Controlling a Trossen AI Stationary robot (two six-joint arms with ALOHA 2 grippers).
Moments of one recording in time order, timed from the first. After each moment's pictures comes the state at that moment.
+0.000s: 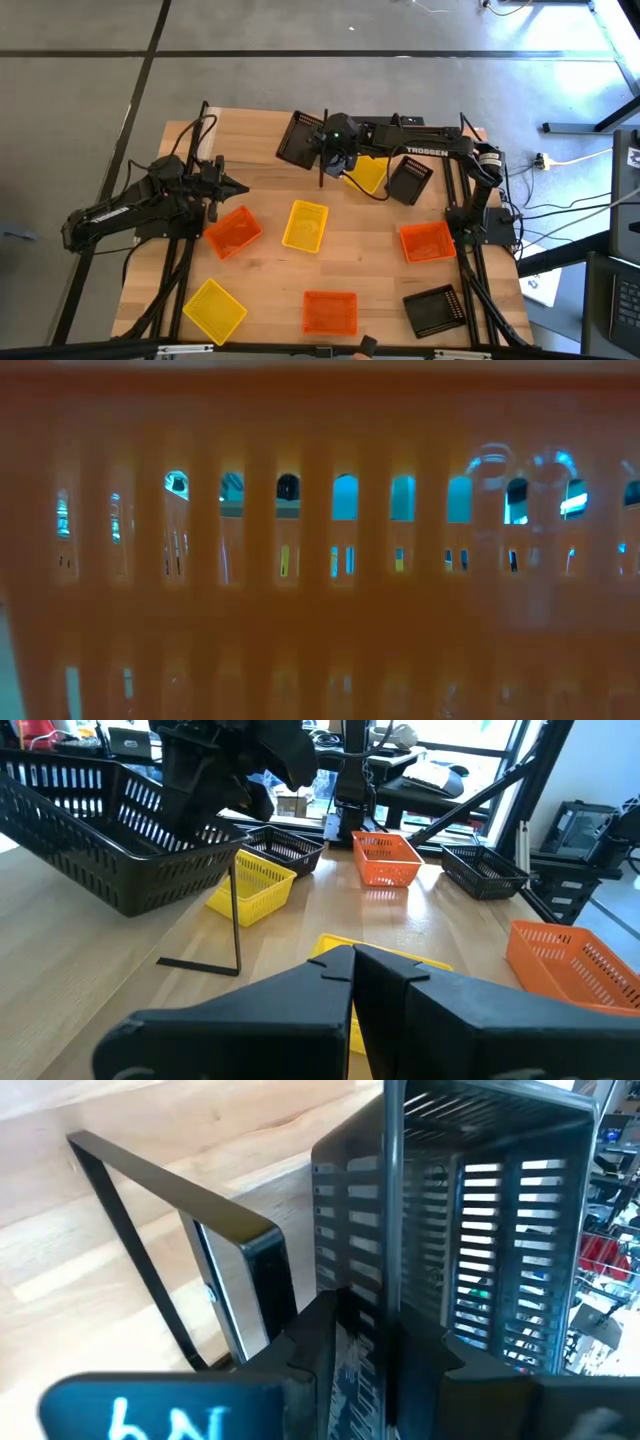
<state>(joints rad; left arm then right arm) 0.43 0.19 0.31 -0.19 0.35 -0.08 -0.31 1.85 1.53 -0.41 0.06 -1.66</state>
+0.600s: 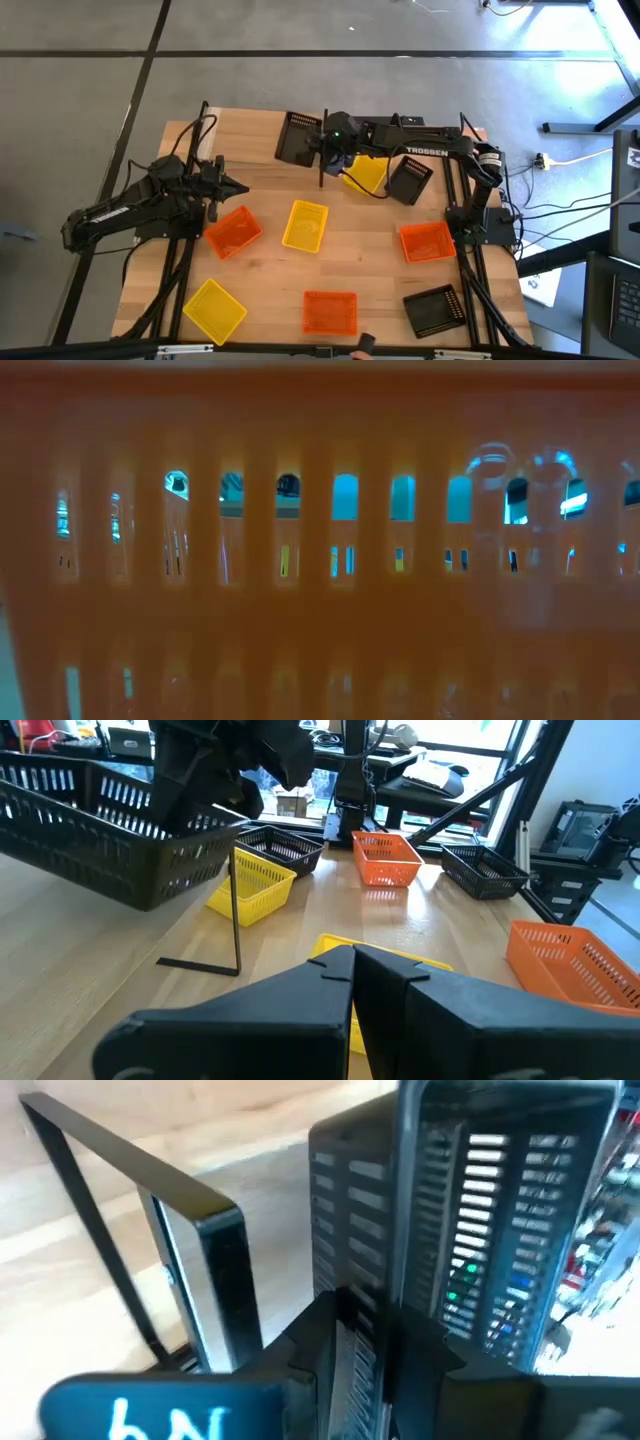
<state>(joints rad) 0.43 0.19 0.31 -0.19 0.35 -0.08 -0.31 1.85 1.53 -0.36 0.08 -1.73</state>
